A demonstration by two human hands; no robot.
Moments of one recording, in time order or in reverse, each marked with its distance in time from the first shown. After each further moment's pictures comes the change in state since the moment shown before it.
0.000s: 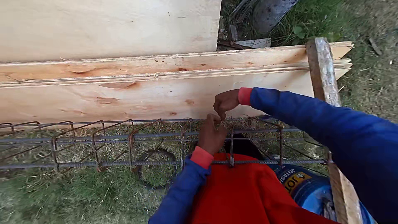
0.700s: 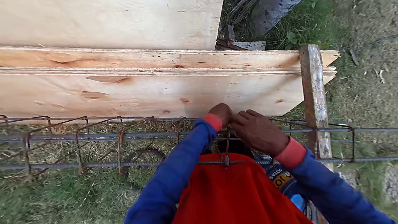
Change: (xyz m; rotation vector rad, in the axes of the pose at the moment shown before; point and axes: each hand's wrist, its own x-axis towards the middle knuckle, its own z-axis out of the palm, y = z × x) left_hand 0.092 0.045 0.006 0.454 -0.576 0.129; right_hand -0.112 -0.049 0.119 -0.638 0.803 -0.018
